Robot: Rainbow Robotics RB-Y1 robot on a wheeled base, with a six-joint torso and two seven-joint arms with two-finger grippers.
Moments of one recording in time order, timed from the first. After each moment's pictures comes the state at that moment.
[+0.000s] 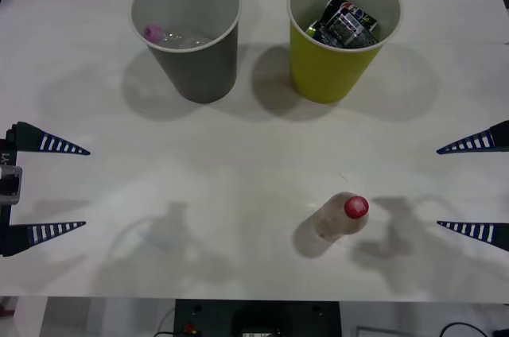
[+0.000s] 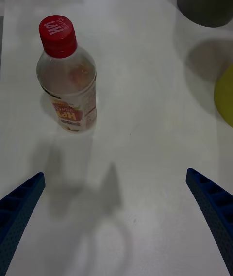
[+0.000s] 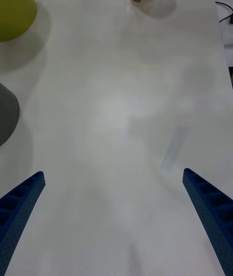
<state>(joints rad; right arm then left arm) 0.26 -1.13 -0.26 -2.01 1.31 -1.13 -0.09 0.26 1.13 0.26 -2.01 -1.31 -1.13 -0.09</state>
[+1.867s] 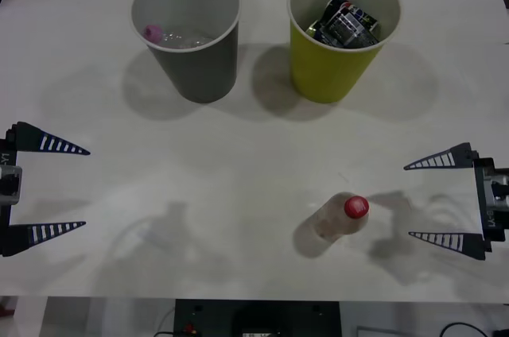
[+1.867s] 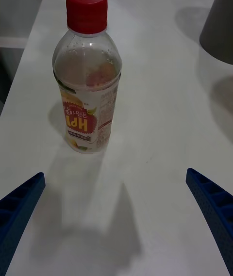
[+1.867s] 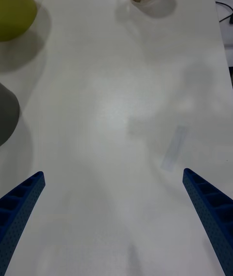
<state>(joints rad) 0.01 -1.02 0.07 -1.54 1.07 -1.23 0.46 0.26 1.13 0.26 -2.01 -1.31 -1.13 -0.09</state>
